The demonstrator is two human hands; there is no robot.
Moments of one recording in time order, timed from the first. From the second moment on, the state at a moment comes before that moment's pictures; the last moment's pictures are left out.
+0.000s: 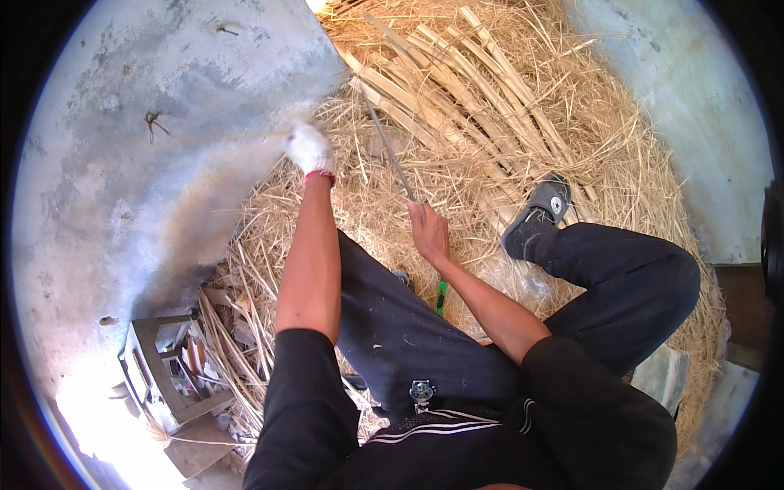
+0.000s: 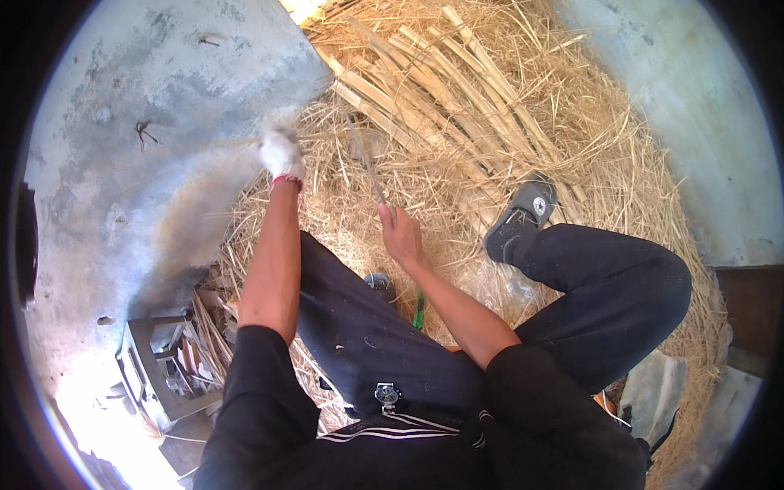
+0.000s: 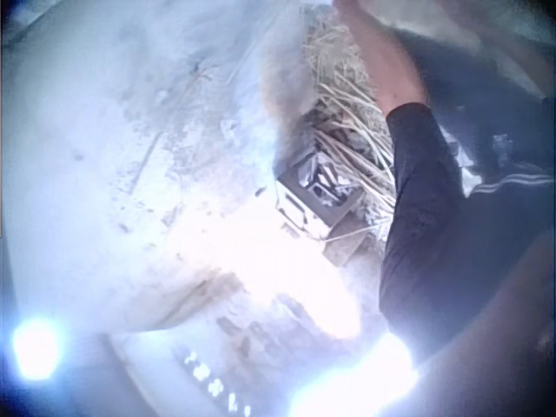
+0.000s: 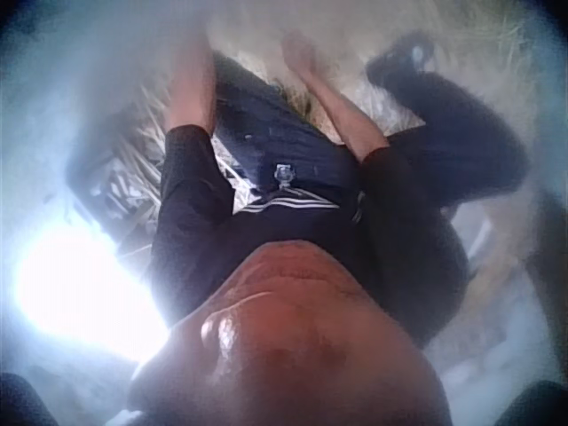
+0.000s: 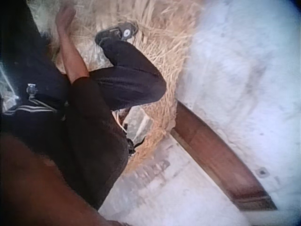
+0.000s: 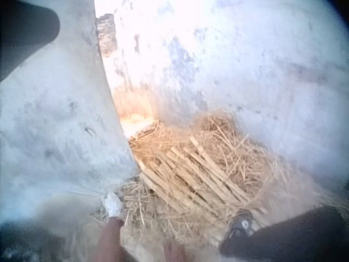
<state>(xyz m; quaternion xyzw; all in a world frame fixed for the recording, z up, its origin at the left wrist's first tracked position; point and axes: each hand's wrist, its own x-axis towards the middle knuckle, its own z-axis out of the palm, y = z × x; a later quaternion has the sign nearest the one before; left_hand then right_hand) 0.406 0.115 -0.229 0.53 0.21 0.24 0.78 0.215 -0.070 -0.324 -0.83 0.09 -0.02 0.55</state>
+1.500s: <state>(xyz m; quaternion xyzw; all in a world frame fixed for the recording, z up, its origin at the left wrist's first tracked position) 0.395 0.113 -0.232 0.62 0.28 0.09 0.72 0.193 -0.086 -0.332 -0.86 0.15 0.08 0.49</state>
